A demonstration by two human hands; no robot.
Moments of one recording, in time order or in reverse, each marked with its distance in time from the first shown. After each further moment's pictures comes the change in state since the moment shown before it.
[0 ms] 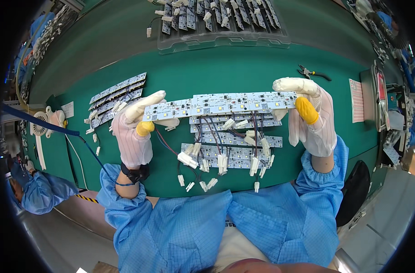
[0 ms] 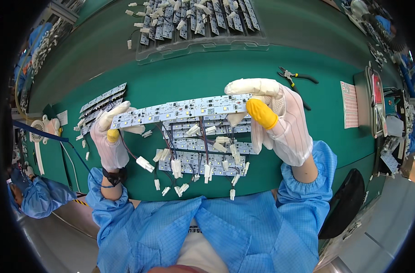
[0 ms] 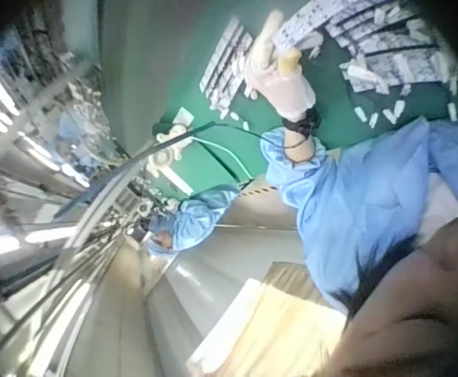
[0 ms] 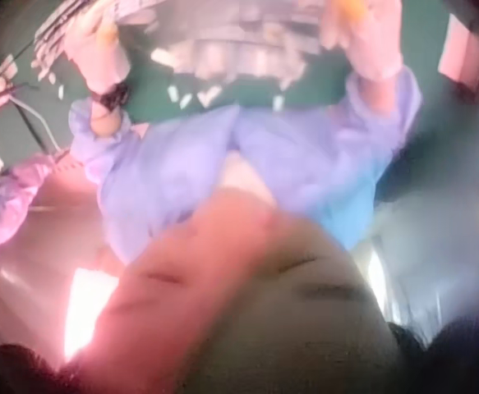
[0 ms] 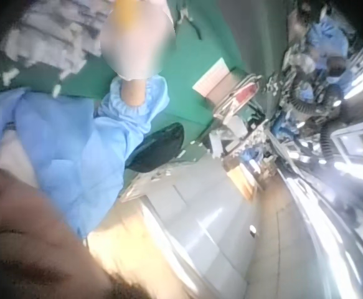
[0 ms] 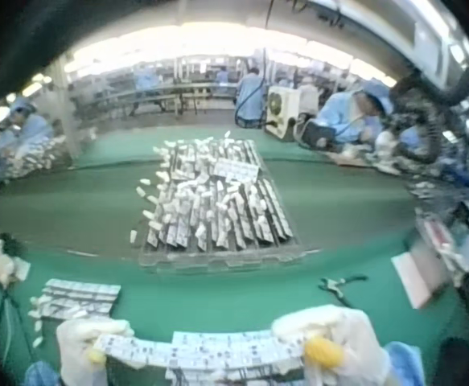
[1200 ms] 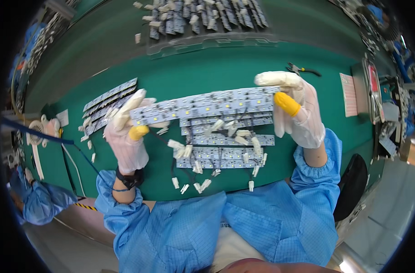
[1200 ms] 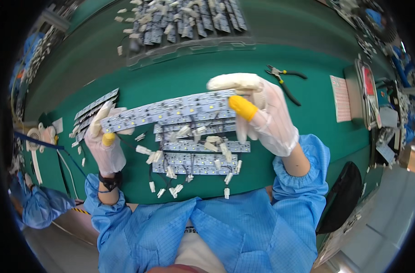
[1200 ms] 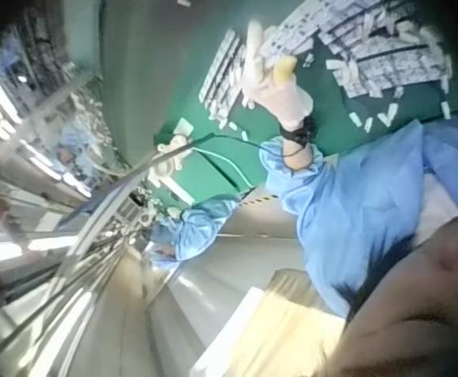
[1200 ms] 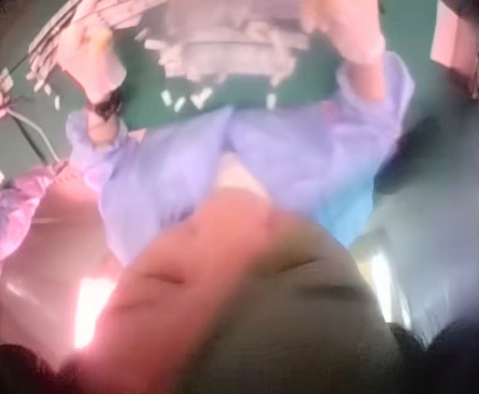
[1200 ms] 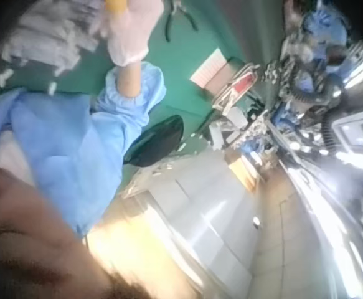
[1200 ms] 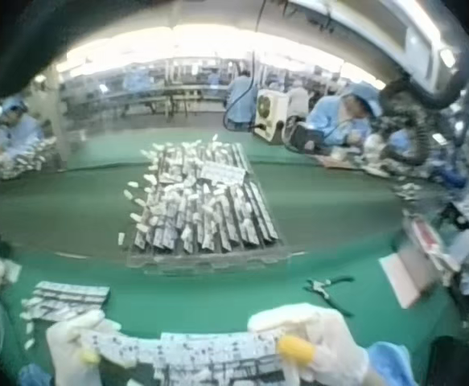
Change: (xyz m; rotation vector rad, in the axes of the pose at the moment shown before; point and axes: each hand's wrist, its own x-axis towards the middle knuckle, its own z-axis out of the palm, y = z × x) left_hand -0.002 -0.011 0.005 -0.074 0.098 0.108; right_hand 0.009 0.005 0.001 -0.057 -0.056 -0.050
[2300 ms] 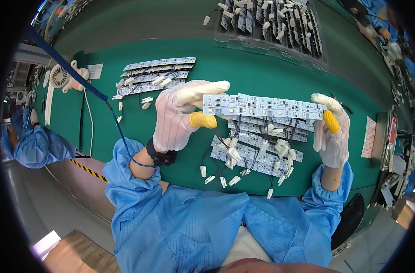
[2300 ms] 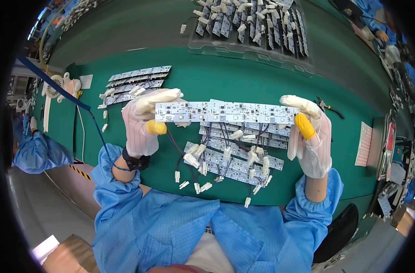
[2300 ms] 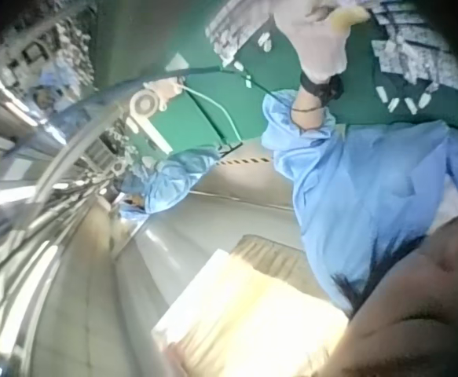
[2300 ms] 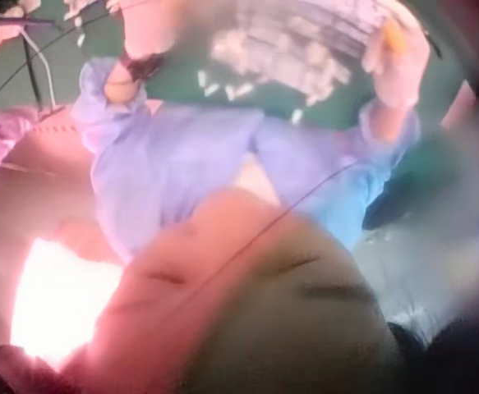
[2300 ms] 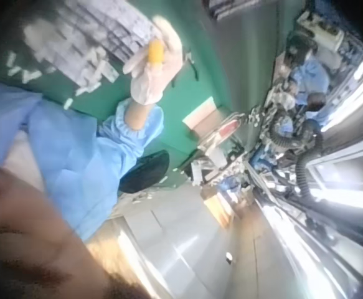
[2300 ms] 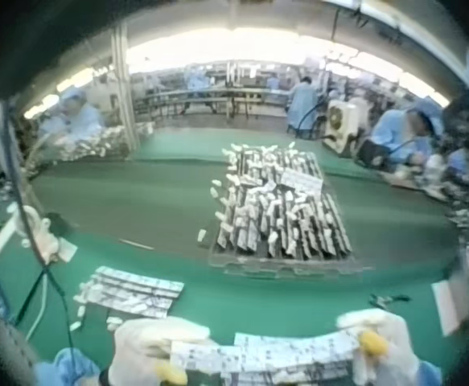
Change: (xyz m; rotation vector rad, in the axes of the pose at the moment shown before) left_hand 0.000 0.010 -0.004 0.108 -0.095 0.041; right_hand 0.003 0.008 0.009 0.004 0.143 0.012
